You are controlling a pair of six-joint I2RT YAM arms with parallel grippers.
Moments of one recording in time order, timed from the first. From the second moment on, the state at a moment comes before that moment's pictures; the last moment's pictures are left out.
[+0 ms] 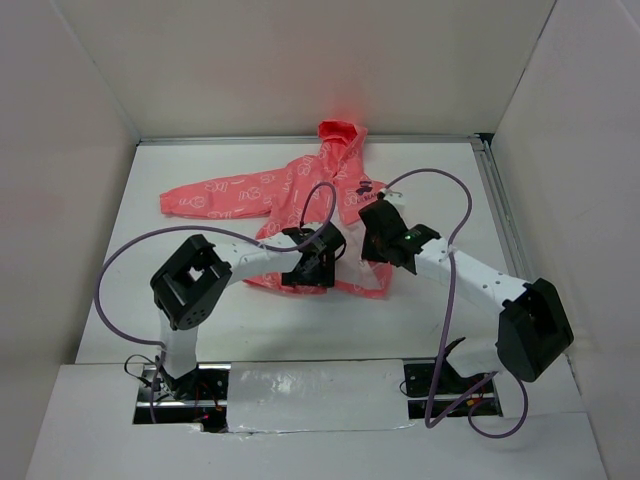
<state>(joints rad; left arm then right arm) -0.85 1.94 1.25 -0.66 -0.23 -0.84 0.62 1.36 0.95 -0.50 0.31 0.65</state>
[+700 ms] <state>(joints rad) -0.85 1.83 1.16 -0.57 -0.15 -0.84 0.59 1.33 0.91 -0.49 0.34 0.70</state>
